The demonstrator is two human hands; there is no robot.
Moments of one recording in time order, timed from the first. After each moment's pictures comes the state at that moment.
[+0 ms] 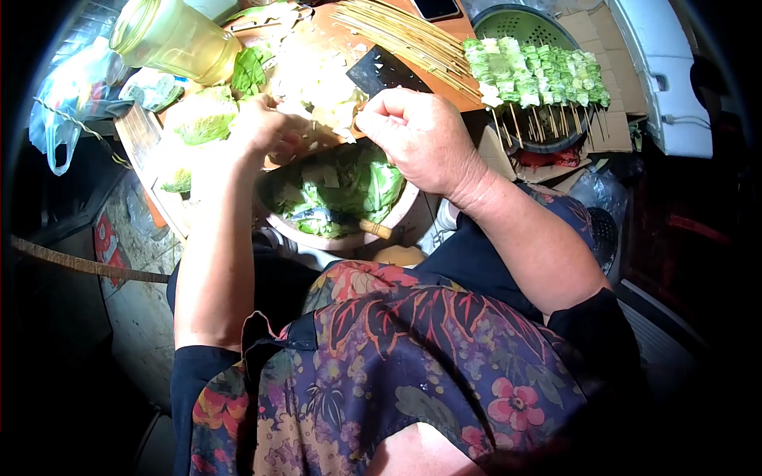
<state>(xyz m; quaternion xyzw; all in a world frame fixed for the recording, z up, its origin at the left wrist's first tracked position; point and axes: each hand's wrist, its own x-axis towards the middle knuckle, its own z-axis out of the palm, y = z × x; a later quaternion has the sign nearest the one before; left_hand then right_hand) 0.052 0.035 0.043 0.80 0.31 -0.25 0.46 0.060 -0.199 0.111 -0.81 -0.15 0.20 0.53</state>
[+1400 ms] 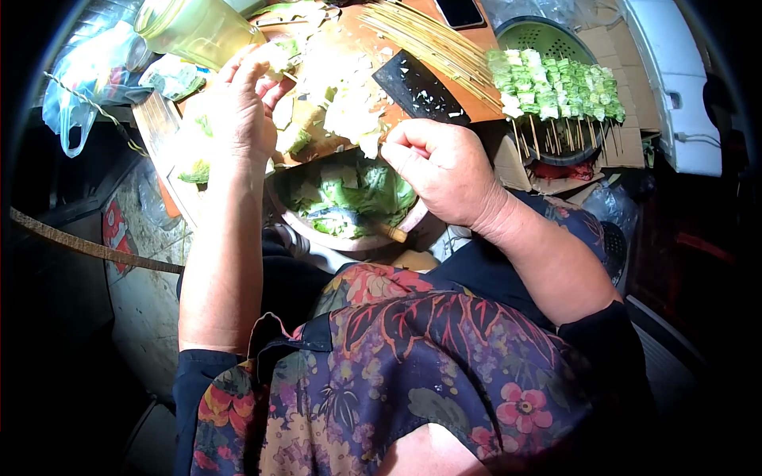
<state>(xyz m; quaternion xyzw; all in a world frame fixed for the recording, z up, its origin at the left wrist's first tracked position) 0.054 0.046 0.074 0.51 0.26 0.17 0.80 0.042 -0.199 0.121 -0.81 -0.19 0.23 0.51</state>
